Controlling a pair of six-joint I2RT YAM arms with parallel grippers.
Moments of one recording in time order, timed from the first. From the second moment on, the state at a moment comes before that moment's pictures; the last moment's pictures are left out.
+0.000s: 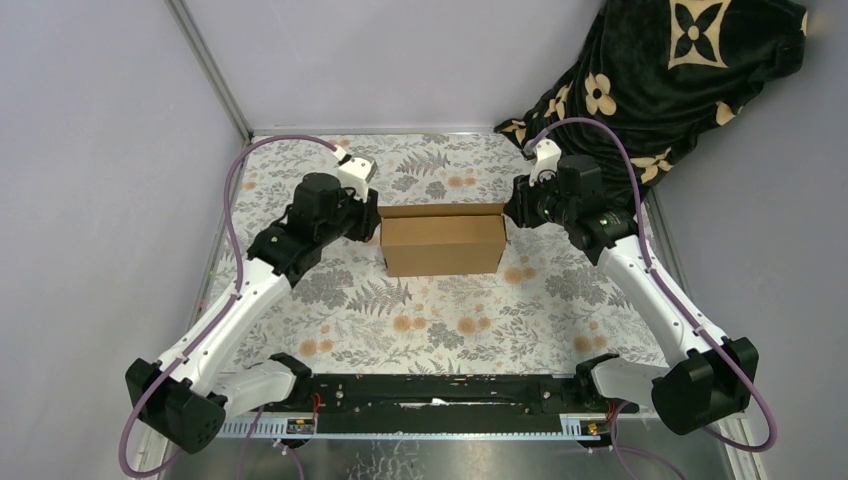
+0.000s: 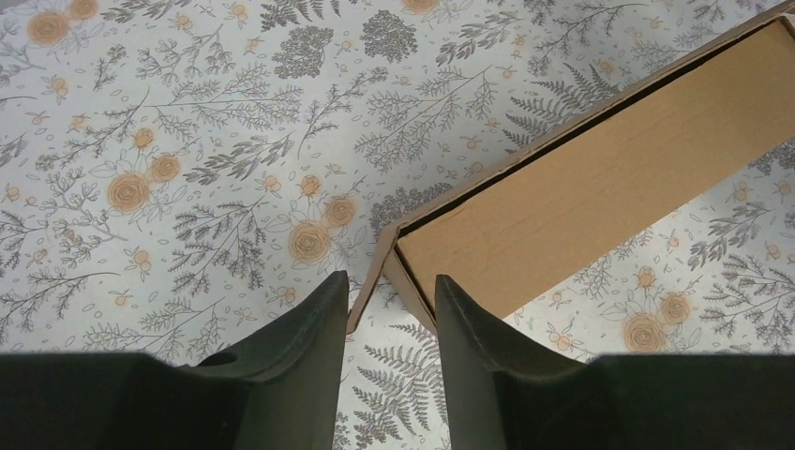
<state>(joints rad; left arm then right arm) -0.47 1.10 1.06 -0.46 0.04 -0.03 0.34 1.21 1.09 -0.43 -0.25 0.02</state>
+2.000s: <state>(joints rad) -0.46 1.21 1.14 -0.46 0.04 -0.07 0.35 1.23 1.11 -0.44 -0.26 0.02</state>
